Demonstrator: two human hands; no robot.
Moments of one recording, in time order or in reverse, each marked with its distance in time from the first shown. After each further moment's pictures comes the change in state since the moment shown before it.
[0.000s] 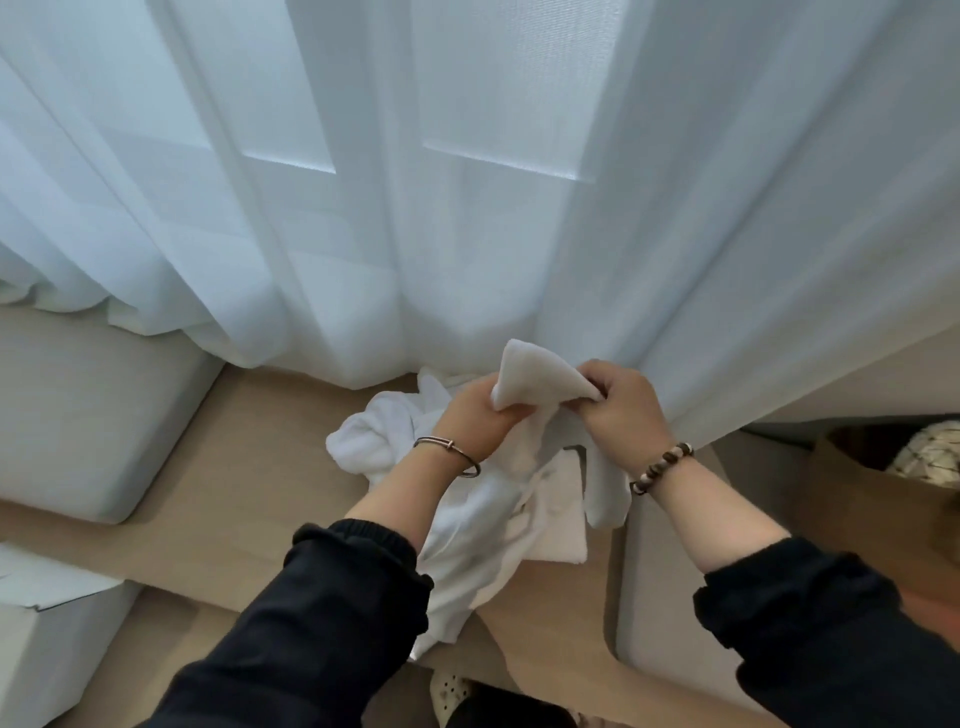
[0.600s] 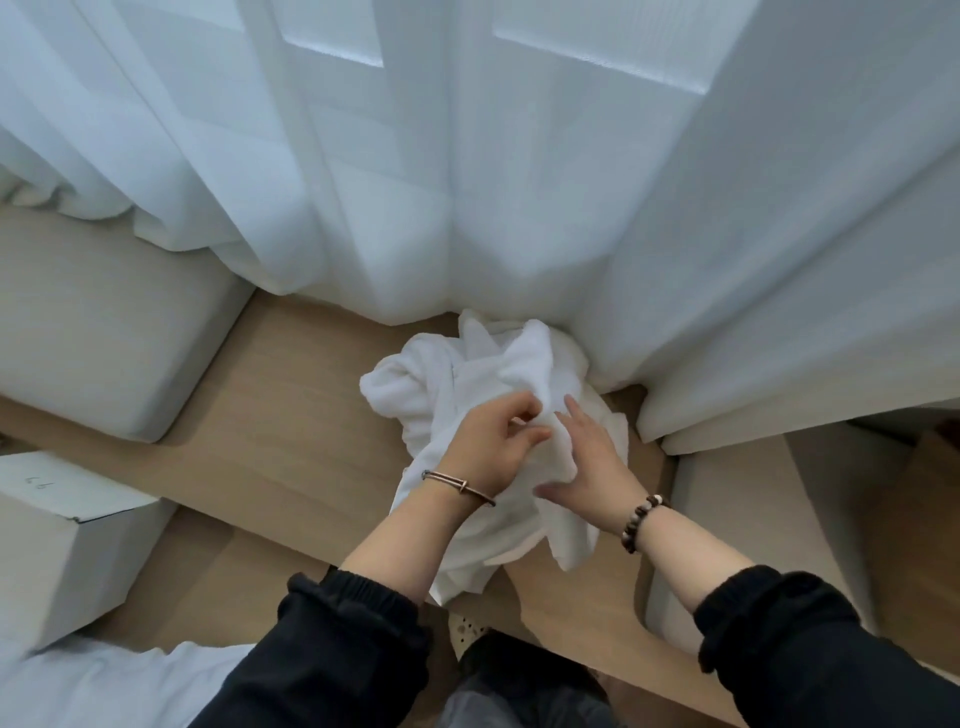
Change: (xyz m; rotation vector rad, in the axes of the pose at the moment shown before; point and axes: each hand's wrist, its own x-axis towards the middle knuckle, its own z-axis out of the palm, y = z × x) left_hand -0.035 -0.081 -0.001 -0.001 0.058 -0.008; right_hand -0.024 0.095 0.122 -0.265 -0.504 0.089
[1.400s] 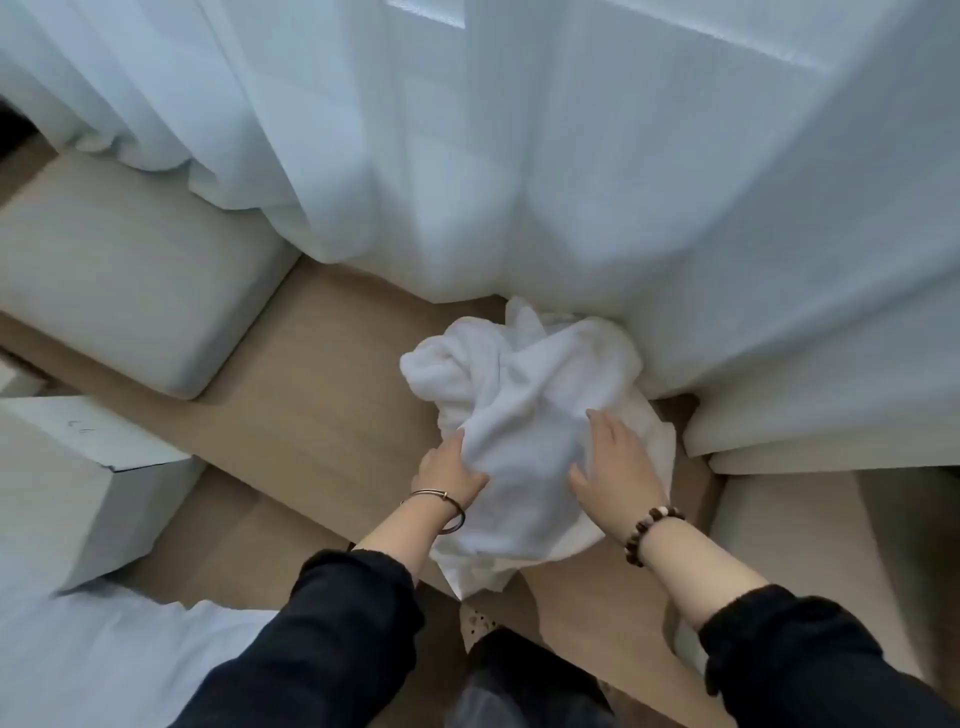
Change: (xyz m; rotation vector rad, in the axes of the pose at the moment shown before) left_hand -0.023 -0.151 -0.010 0.235 -0.043 -0.660; right_hand 0.025 -0.015 0.040 -0.328 0.076 0.130
